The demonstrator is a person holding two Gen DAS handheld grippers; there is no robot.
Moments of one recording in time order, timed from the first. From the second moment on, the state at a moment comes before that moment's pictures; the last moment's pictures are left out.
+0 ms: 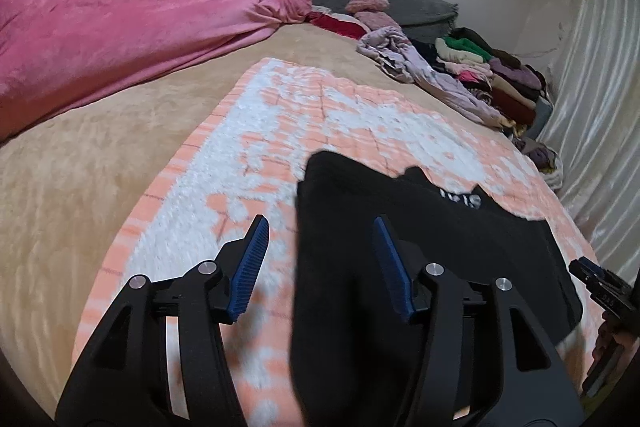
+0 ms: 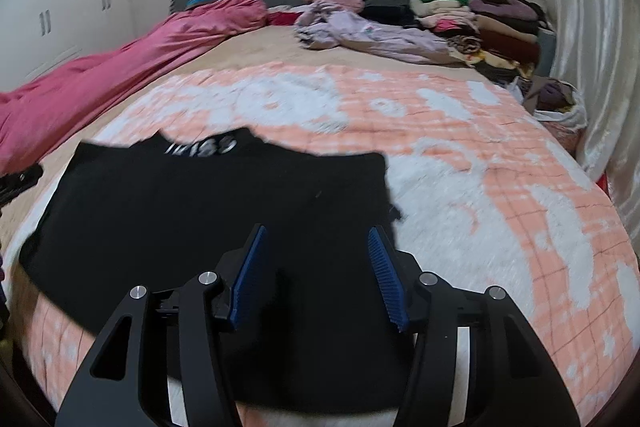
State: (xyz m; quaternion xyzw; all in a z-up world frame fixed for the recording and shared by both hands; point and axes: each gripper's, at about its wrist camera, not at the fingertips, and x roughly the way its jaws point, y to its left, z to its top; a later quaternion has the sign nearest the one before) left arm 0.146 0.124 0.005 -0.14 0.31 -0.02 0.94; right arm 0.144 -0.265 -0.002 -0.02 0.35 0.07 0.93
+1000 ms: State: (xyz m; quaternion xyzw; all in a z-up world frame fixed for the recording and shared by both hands) left arm 0.111 0.073 -0.029 -0.07 0.38 -0.03 0.92; right arm 0.098 -0.293 -0.024 0.03 0.39 0.08 0.92
